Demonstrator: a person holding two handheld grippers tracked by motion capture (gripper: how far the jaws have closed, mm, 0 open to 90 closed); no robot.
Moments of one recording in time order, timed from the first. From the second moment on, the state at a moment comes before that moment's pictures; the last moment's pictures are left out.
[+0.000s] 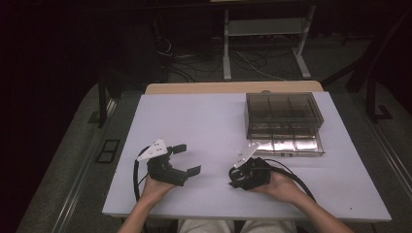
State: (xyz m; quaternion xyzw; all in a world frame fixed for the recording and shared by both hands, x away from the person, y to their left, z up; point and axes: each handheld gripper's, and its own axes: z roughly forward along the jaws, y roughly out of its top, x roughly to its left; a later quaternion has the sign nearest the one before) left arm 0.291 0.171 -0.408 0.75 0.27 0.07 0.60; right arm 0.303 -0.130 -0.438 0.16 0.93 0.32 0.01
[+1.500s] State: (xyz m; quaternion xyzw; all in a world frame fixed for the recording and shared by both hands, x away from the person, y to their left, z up) left arm 0.291 0.170 -0.408 0.75 0.27 0.06 0.60; right arm 0.305 -0.134 -0.435 0.19 0.93 0.32 0.02
